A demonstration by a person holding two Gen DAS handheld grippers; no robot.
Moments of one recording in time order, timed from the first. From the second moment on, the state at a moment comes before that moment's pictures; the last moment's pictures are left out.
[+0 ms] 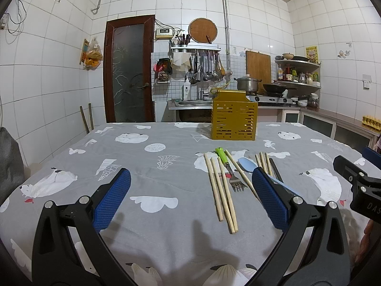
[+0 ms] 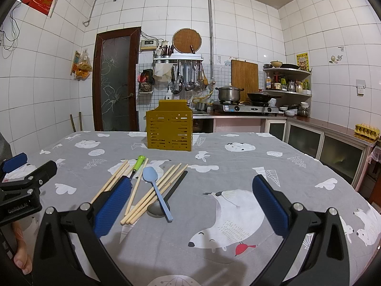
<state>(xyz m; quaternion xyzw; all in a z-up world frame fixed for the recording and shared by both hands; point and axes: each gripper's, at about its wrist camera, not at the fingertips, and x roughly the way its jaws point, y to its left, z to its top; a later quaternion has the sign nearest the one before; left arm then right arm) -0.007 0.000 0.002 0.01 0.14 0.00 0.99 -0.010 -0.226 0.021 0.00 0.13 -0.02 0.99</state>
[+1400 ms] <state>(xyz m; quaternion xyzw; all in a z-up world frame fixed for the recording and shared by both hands) -0.003 -0.015 0.002 0.02 0.14 -0.02 0.99 -0.017 -0.234 0.029 0.01 0.12 -0.03 0.99</state>
